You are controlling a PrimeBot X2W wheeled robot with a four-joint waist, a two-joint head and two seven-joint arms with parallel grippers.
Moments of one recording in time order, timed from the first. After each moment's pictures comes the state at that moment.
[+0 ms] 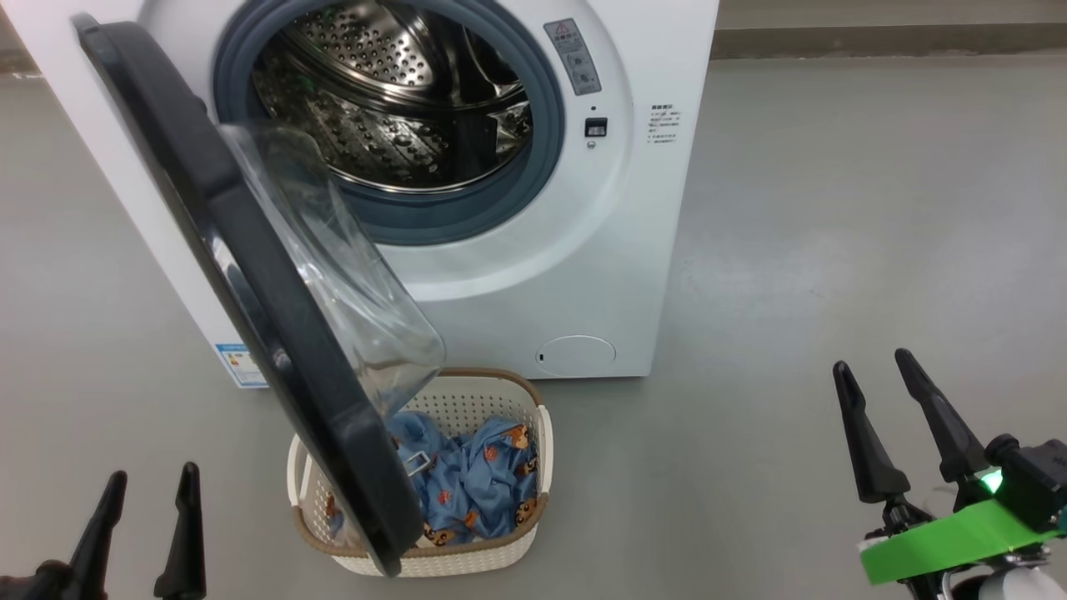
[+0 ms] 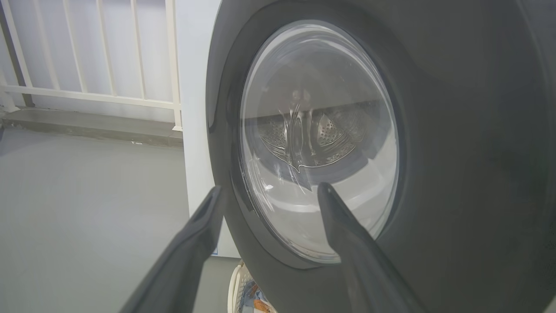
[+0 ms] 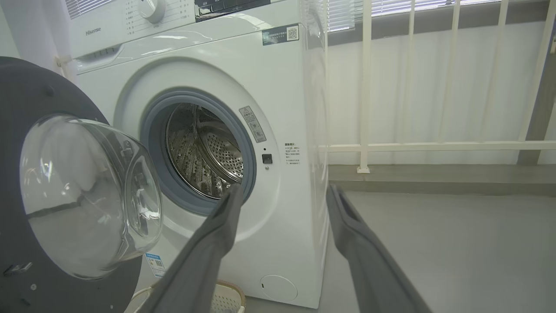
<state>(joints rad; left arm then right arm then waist) 0.02 0.30 -0.03 0.20 -0.51 -0.13 -0.26 -0.02 -0.24 0.11 0.06 0.40 0.13 -0.25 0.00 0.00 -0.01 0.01</state>
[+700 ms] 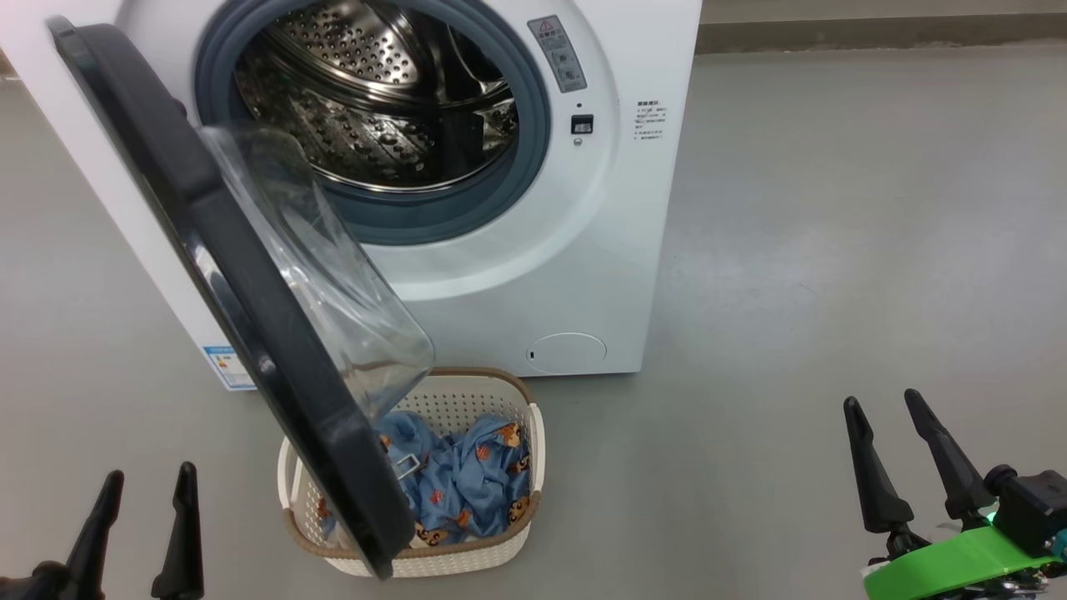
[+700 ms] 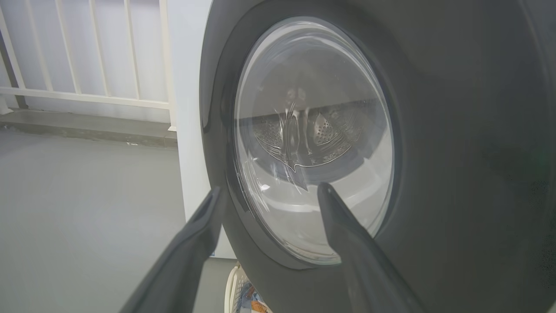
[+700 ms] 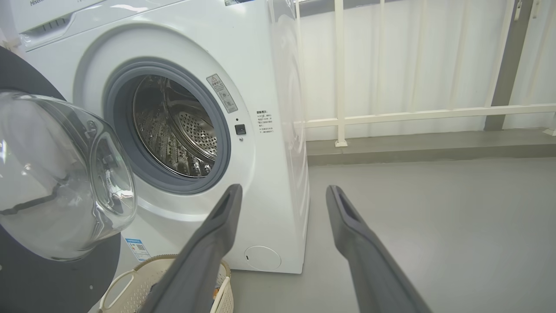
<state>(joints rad) 0.03 0.30 -0.02 0.19 -0.51 -0.13 -0.26 0.03 -0.20 0.06 0.12 0.38 0.13 -0.25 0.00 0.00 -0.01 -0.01</state>
